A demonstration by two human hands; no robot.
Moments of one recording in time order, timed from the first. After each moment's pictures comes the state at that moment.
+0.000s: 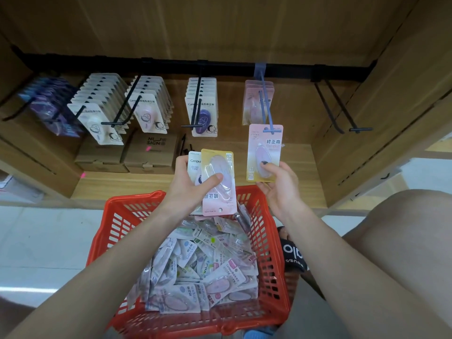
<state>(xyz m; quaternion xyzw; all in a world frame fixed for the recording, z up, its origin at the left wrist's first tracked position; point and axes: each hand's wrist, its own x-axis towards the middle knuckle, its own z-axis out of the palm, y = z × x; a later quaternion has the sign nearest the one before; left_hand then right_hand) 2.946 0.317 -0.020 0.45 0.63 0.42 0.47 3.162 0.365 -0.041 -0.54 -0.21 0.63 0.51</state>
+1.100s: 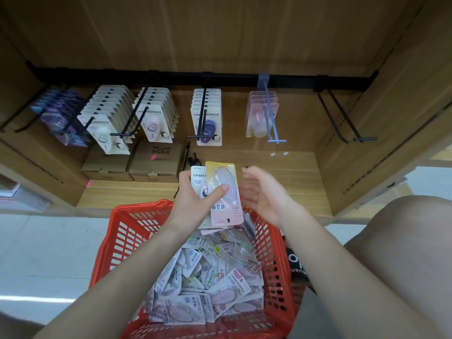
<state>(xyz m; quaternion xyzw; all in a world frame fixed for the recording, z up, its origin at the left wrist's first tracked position) 2.949 0.305 -0.023 0.43 0.63 0.45 0.46 3.132 0.365 -0.014 -0.54 -0.27 0.73 0.32</state>
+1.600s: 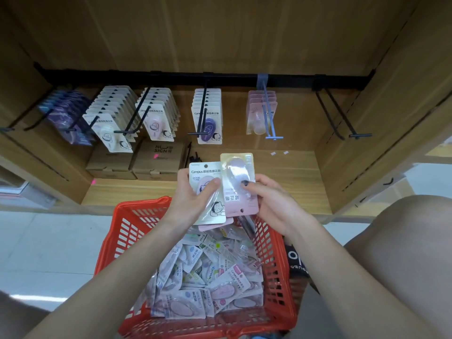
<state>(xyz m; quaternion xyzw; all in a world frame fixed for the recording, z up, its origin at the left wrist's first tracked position) 2.945 0.304 -0.026 0.43 0.63 0.46 0.45 3.154 0.335 -0.013 -0.45 -0.33 0.76 0.35</state>
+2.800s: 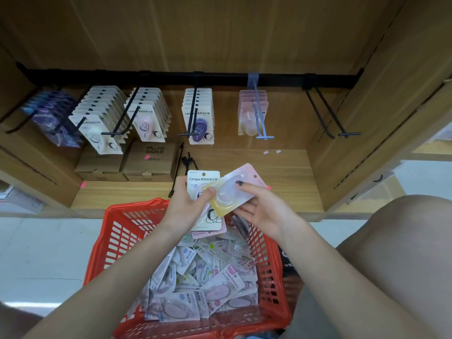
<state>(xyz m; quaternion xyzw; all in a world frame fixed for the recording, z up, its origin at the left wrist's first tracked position) 2.952 0.302 -0.035 0.42 0.65 0.42 0.46 3.150 0.328 -0.012 -0.50 -0.17 0.77 0.37</state>
